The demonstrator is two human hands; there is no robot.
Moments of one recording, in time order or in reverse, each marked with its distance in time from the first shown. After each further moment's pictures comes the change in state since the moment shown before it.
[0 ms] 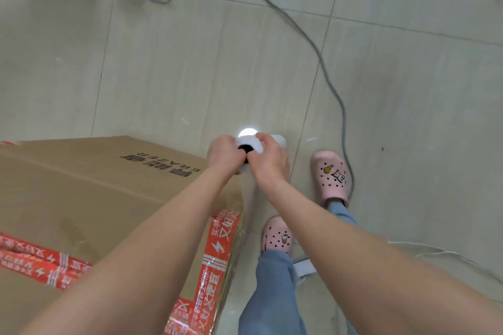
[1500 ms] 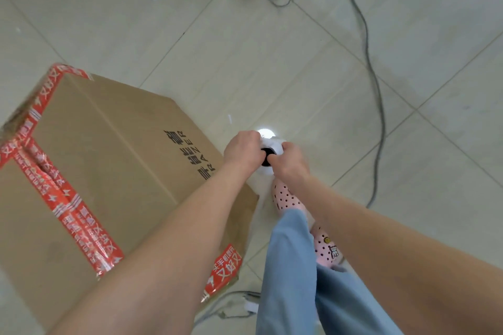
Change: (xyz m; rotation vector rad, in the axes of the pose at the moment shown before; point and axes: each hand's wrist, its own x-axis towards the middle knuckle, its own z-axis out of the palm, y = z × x) left_hand 0.046 0.012 -0.091 0.060 0.129 -0.124; right_hand 0.074 -0.115 0.032 -0.516 -0.410 -0.140
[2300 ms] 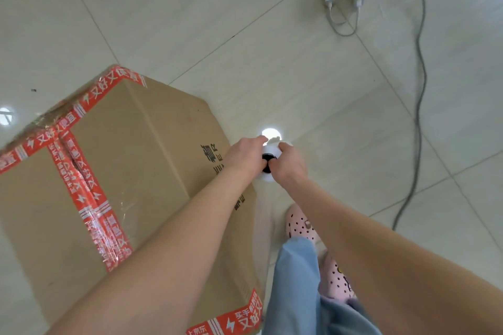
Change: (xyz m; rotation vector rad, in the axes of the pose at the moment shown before) left_hand 0.054 -0.085 -0.075 -0.140 -0.065 -0.124; right_hand 0.040 -0.125 0.055 -0.270 -0.132 -0.079
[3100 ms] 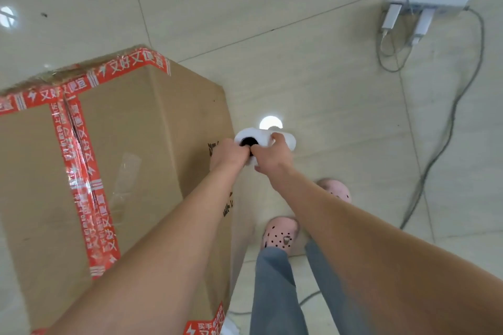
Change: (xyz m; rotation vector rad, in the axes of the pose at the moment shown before) left_hand 0.035 -0.035 -0.032 -0.776 0.073 -0.625; right_hand 0.042 -0.085 0.009 0.076 -0.160 0.103
